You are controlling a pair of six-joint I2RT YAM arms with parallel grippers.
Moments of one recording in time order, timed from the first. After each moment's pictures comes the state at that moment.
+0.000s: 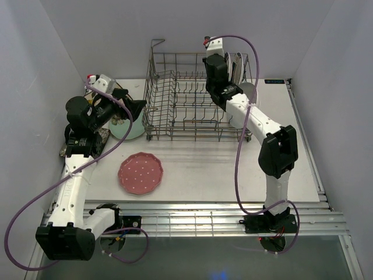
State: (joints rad) left arm -0.02 1.03 1.07 0.02 0.64 -0.08; right arm 0.58 1.95 1.83 0.03 0.66 -0.18
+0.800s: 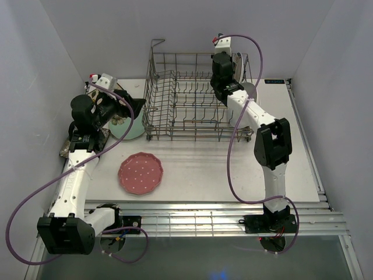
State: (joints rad) left arm -0.02 1.08 1.04 0.05 0.57 -0.09; right arm 0.48 2.10 1.93 0.16 0.71 -0.21
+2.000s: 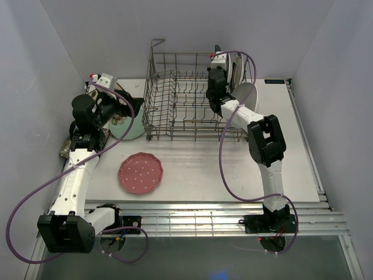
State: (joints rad) left arm -0.02 1.10 1.04 0.05 0.52 -0.07; right arm 0.49 2.19 1.76 0.44 0.72 -0.16
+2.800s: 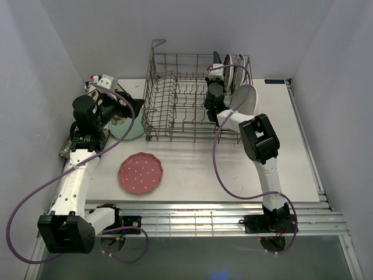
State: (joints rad) left arm -0.02 1.10 1.02 0.05 0.52 -0.07; right arm 0.51 2.28 1.62 0.86 0.73 -0.29
